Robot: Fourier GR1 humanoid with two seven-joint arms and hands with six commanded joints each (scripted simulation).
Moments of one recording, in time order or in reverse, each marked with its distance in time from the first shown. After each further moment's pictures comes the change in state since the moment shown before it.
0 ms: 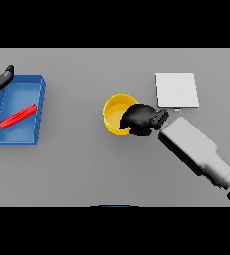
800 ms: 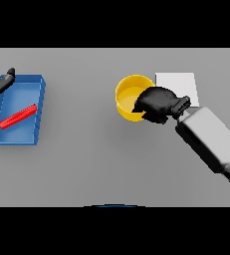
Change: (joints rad) left arm -0.008 0.054 0.084 0.046 -0.088 0.058 0.000; right arm 0.020 -0.127 -0.142 -0.223 -0.079 0.097 0.106
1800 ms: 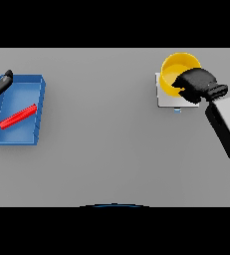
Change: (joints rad) left arm -0.038 0.045 0.025 0.073 -0.046 0.038 0.002; right arm -0.059 -0.062 -0.163 0.430 0.045 -0.260 -0.027
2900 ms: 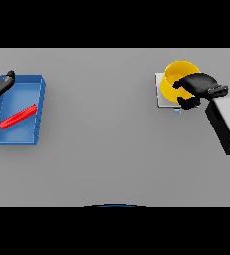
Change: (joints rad) left arm 0.018 -0.016 0.001 -0.028 0.000 -0.008 0.029; right arm -0.051 0.037 -0.017 0.189 -0.022 0.037 -0.036
